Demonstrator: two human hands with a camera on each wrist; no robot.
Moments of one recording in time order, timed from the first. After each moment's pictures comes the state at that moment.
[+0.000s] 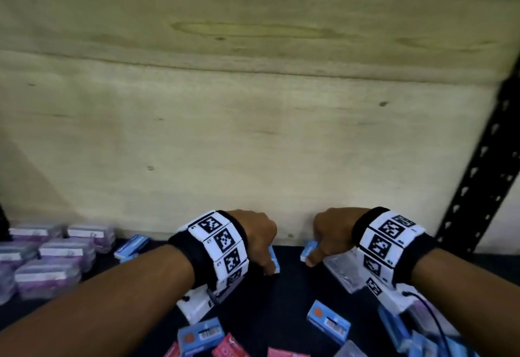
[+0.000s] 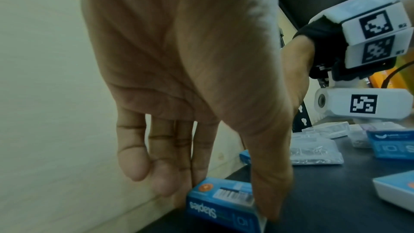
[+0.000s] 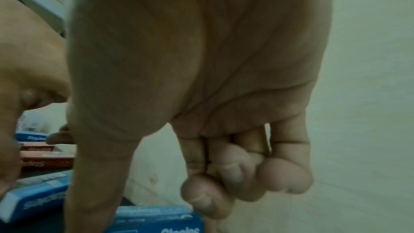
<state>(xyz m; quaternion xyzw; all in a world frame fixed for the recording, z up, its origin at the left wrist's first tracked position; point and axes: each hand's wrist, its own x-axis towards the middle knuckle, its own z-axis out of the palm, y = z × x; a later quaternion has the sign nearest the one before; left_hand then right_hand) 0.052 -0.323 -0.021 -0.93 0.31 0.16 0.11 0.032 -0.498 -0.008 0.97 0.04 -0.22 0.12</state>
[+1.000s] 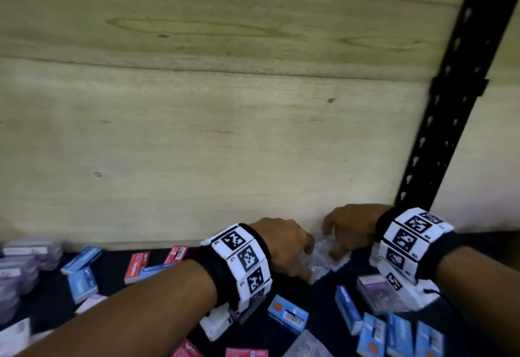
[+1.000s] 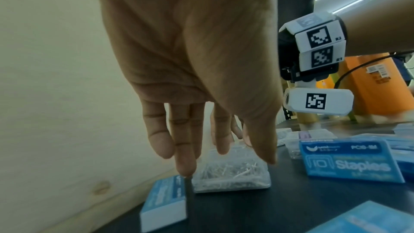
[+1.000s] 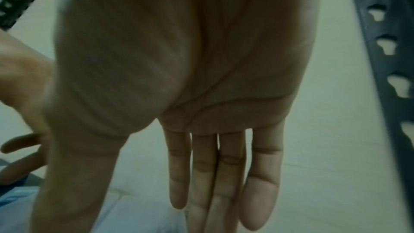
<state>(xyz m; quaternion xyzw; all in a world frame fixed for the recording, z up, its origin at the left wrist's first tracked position) 0.016 -0.411 -0.021 -0.88 0.46 0.10 0.07 0.001 -0.590 -0.004 0.98 -0.02 -0.20 0.07</state>
